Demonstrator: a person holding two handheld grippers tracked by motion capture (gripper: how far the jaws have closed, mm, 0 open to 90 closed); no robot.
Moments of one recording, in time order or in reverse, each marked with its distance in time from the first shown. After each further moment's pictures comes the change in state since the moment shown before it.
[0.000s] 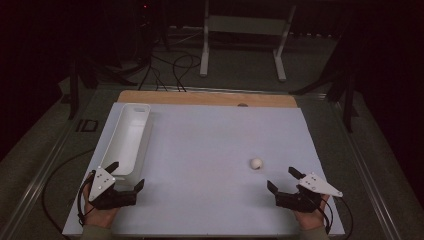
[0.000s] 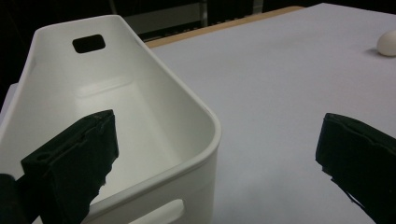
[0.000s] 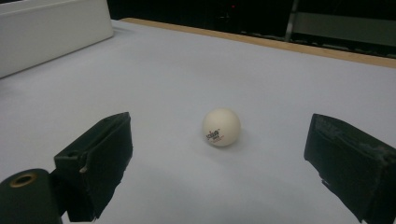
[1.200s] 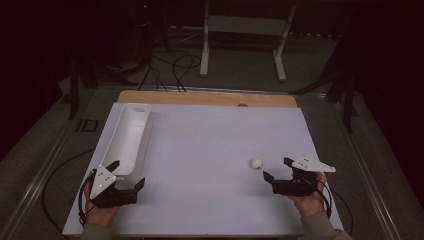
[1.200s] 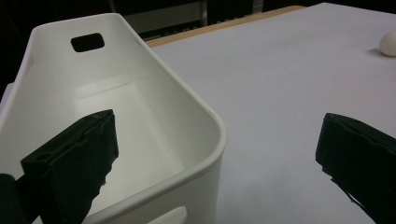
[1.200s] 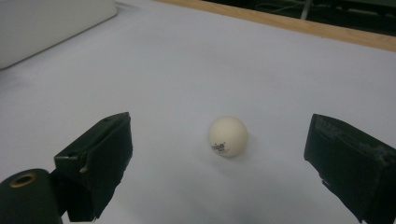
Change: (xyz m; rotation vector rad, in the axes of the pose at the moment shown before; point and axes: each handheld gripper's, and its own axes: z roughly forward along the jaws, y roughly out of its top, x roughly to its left) left arm 0.002 0.000 0.004 0.003 -0.003 -0.006; right arm -0.007 0.041 0.021 0.161 0.052 0.001
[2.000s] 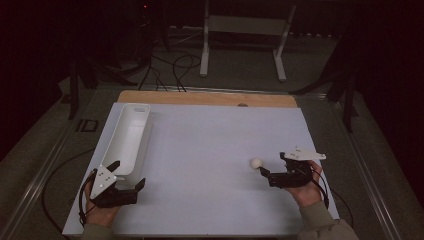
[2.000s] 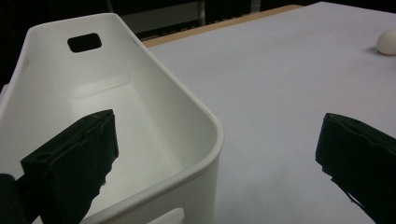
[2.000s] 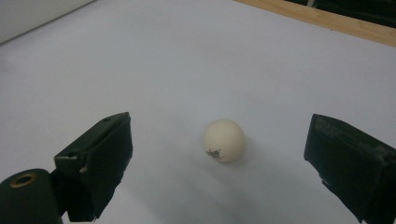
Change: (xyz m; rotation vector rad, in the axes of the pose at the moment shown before) left arm 0.000 0.000 0.001 0.002 -0.008 0.005; right arm -0.004 0.018 0.017 0.095 0.007 -0.041
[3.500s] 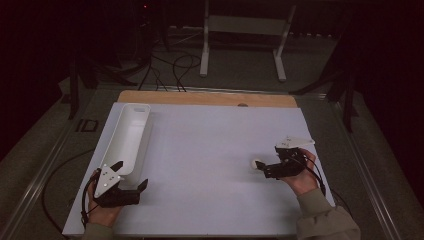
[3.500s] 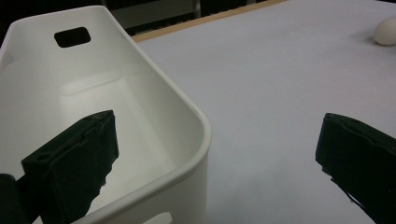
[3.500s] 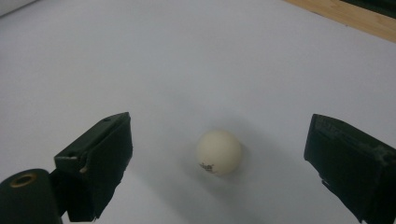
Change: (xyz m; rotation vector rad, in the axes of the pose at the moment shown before) left arm -0.003 0.000 0.005 0.028 -0.017 0.014; right arm -0.008 0.024 0.021 0.102 0.019 -0.052
